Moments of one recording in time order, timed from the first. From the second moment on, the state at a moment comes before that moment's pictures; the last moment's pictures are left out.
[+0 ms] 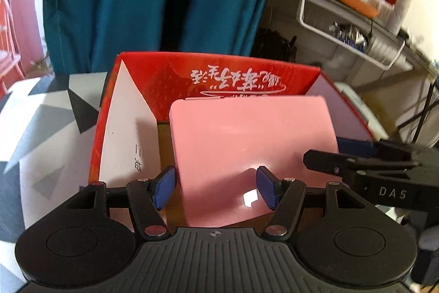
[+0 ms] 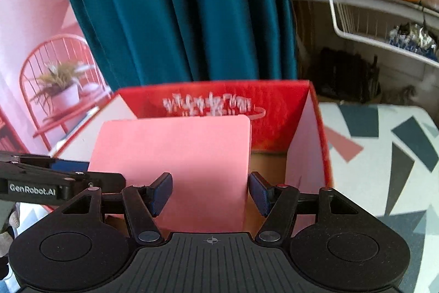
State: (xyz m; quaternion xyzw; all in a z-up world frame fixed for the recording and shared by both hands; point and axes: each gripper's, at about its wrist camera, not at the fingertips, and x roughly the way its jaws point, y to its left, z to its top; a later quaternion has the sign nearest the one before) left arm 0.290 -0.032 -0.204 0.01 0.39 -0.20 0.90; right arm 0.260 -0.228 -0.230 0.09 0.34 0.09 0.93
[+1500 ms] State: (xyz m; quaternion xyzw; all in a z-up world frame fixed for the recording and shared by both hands) left arm 0.192 -0.034 -0.154 0.12 0.24 -0.04 0.96; right arm 0.187 -0.227 -0.190 0.04 0.21 0.06 0.98
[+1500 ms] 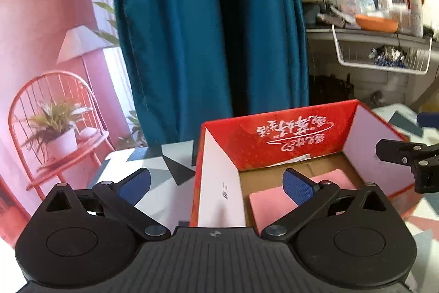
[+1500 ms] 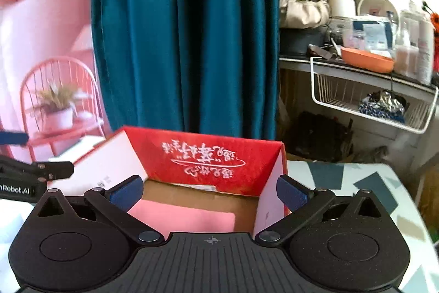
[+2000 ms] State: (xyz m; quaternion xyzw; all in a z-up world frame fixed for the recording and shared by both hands) left arm 0.142 -0.002 -0.206 0.02 0.29 -0.09 0.95; right arm 0.107 -0.227 -0.242 0.08 0.21 0.04 0.97
